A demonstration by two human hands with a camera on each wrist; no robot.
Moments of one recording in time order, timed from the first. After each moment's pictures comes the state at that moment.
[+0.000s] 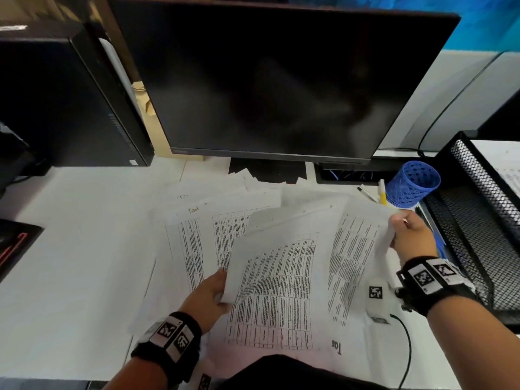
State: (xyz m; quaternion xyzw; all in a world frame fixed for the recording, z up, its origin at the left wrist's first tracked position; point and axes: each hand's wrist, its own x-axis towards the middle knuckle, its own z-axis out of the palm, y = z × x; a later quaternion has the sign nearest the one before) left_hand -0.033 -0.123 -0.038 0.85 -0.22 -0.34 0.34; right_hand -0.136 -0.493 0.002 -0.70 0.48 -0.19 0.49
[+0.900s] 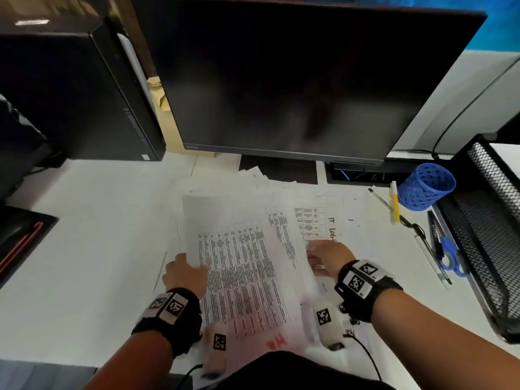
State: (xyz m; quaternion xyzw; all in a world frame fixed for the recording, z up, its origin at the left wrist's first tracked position) left_hand 0.009 -0.111 -0.049 0.93 0.16 -0.20 0.28; right_hand -0.071 -0.376 -0.010 -0.61 0.46 0.16 0.63
